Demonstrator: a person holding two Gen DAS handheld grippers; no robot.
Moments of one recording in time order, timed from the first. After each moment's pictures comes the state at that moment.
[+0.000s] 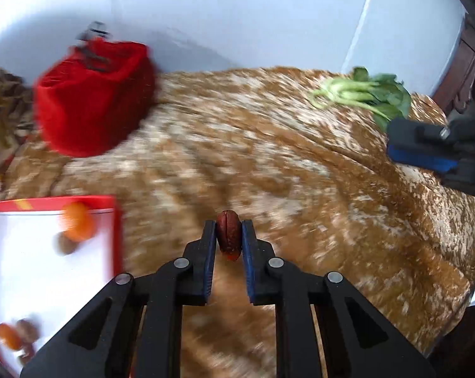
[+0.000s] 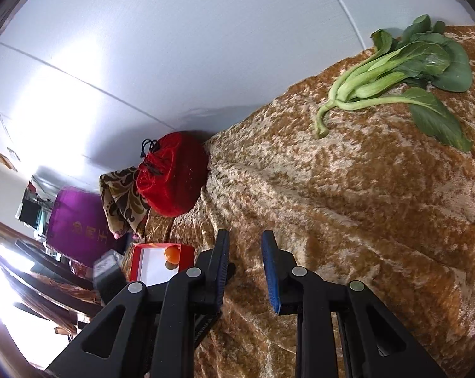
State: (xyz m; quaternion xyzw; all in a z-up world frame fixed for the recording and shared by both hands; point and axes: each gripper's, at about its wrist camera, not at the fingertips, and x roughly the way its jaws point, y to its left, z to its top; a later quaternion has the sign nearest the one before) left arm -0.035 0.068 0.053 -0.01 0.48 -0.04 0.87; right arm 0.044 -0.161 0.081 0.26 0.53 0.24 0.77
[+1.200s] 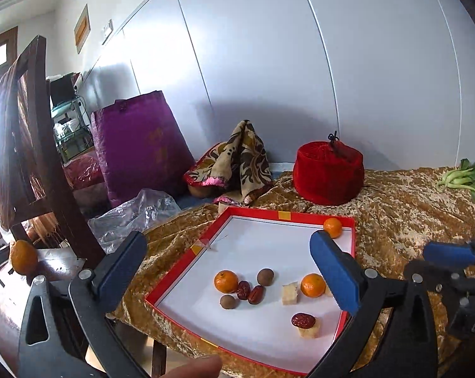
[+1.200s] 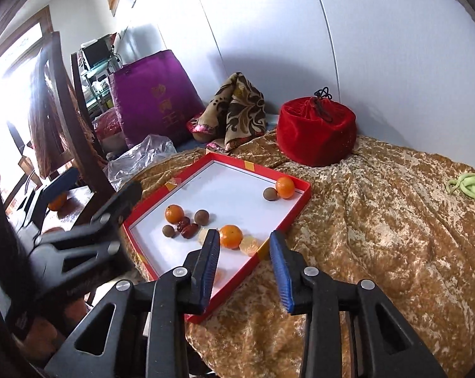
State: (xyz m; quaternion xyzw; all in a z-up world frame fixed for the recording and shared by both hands) left arm -0.229 0.149 0.146 0.04 0.25 0.32 0.91; right arm -0.137 -0.008 0.134 -0.03 0.38 0.43 0.82
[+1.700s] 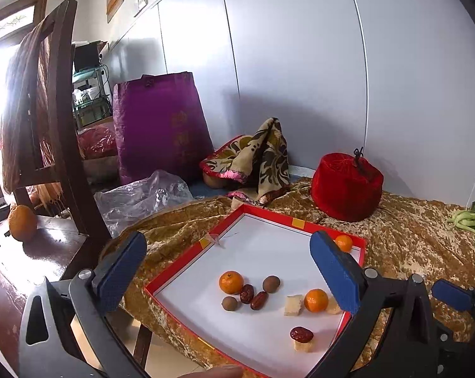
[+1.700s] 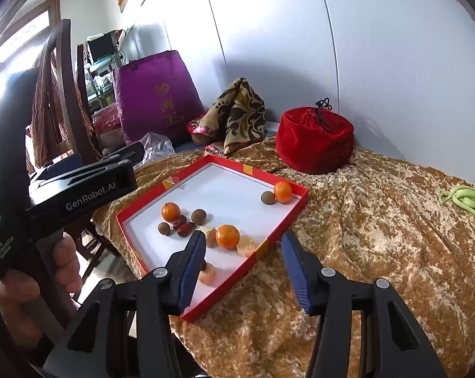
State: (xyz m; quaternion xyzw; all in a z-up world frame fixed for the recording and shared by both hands) left arm -0.233 0.170 0.151 -0.03 0.24 0.36 0.90; right arm -0.150 -0.005 0.133 -0.04 0.34 0.42 0.84
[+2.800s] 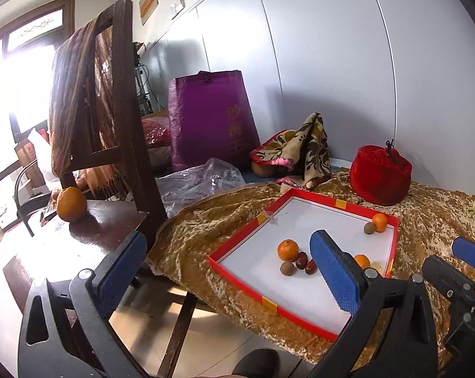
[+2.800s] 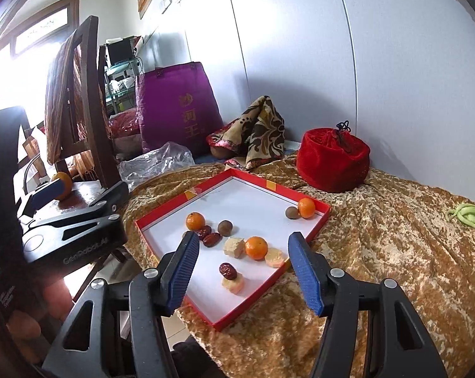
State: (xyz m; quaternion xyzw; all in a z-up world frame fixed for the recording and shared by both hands) left arm -0.315 0.161 0.149 -0.02 0.23 0.44 0.87; right arm -0.191 0.008 0.146 -0.05 0.30 0.44 0.84
